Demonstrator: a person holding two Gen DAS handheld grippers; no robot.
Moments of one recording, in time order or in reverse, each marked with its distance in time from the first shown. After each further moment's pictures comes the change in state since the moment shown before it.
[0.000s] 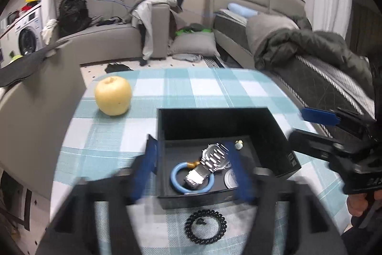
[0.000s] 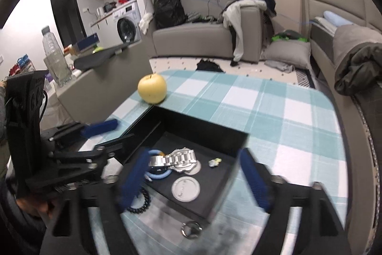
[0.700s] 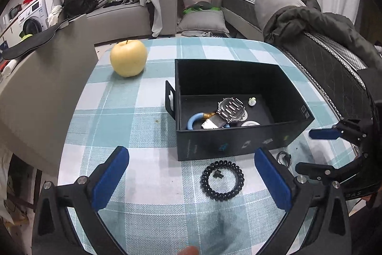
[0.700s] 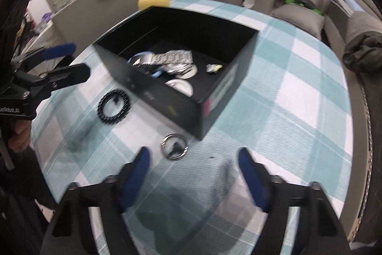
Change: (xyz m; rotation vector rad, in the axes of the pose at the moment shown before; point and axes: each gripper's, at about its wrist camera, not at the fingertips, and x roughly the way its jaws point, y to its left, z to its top) left arm 0.002 0.006 -0.036 0.024 0.149 0.049; right arm 0.031 0.003 -0.075 -0.148 0.363 -0.015
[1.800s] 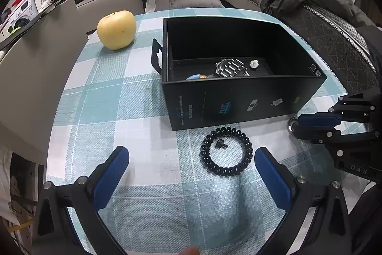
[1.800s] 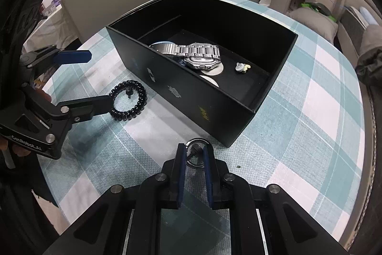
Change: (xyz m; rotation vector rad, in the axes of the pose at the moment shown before) left arm 0.021 -0.007 -0.021 0.058 0.129 0.012; right arm 0.020 0.029 0.006 -0.079 0.028 0.009
